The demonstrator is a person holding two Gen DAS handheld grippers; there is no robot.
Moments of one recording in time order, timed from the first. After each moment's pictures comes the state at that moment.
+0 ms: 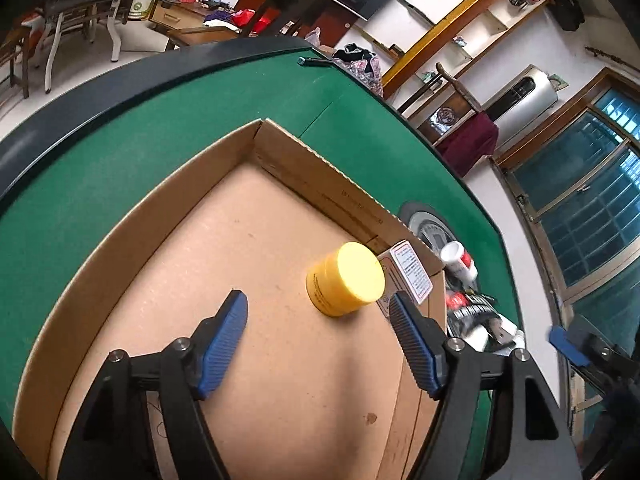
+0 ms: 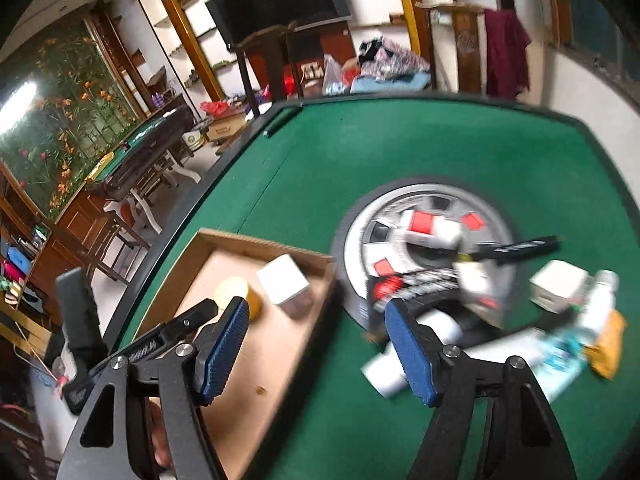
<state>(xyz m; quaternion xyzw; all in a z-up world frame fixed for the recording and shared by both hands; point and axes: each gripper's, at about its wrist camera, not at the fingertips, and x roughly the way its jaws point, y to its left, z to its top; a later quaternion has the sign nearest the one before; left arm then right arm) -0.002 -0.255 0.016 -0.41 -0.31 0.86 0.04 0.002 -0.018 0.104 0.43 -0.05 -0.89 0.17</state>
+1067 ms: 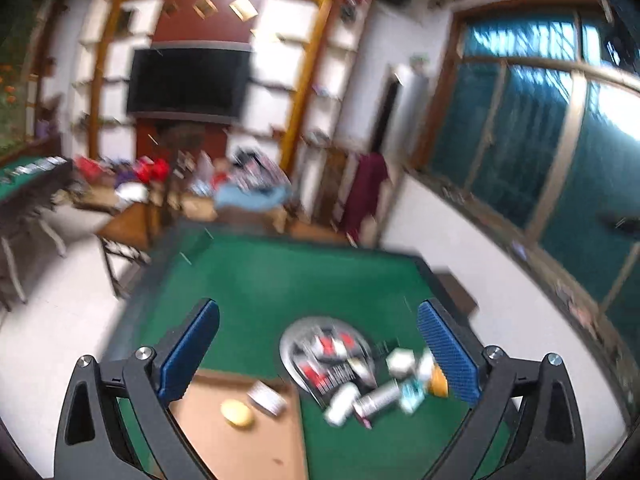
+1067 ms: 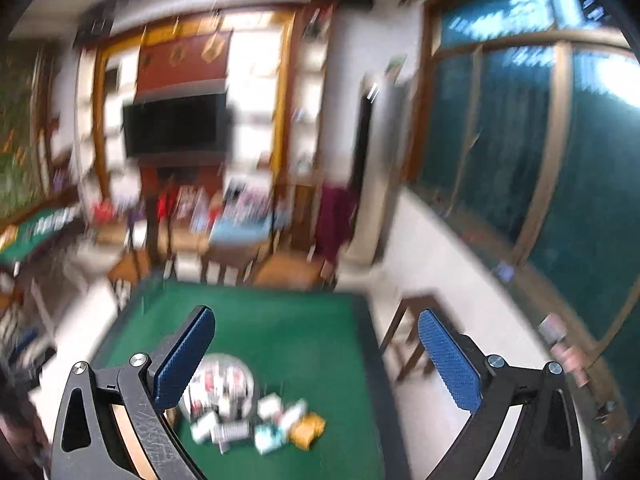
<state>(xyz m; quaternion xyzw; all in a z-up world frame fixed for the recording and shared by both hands) 0.020 -0.158 0.282 -0.28 -0.08 0.95 0.15 0.089 0.149 0.405 0.30 0.04 -0.95 -0.05</state>
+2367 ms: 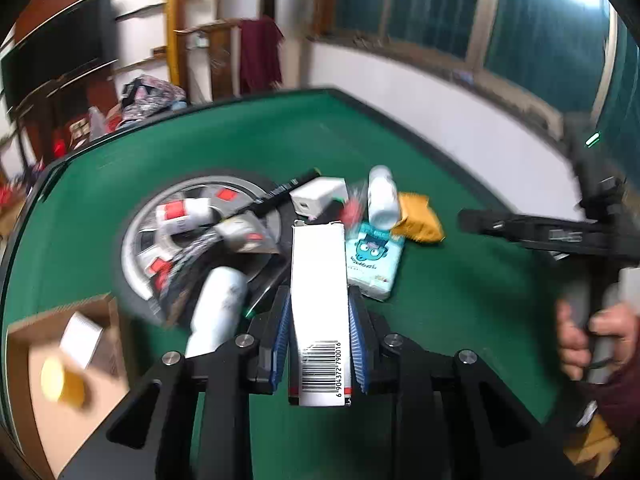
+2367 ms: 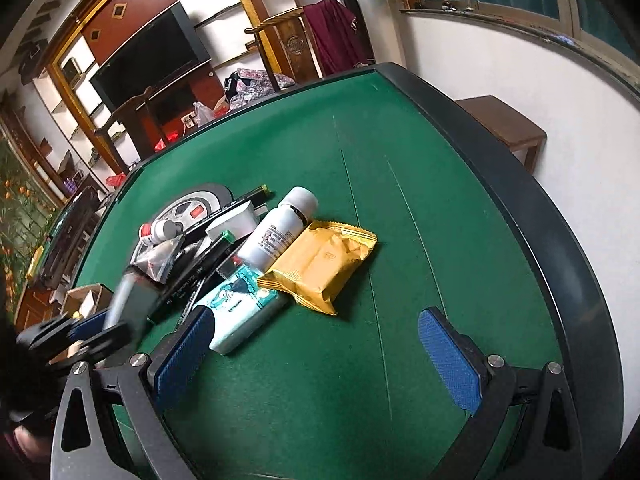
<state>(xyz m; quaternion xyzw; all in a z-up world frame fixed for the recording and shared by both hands) 0.025 0.000 0.082 -0.39 0.06 0.87 0.28 0.054 0.240 0.051 0.42 -0.17 -0.89 0.00</state>
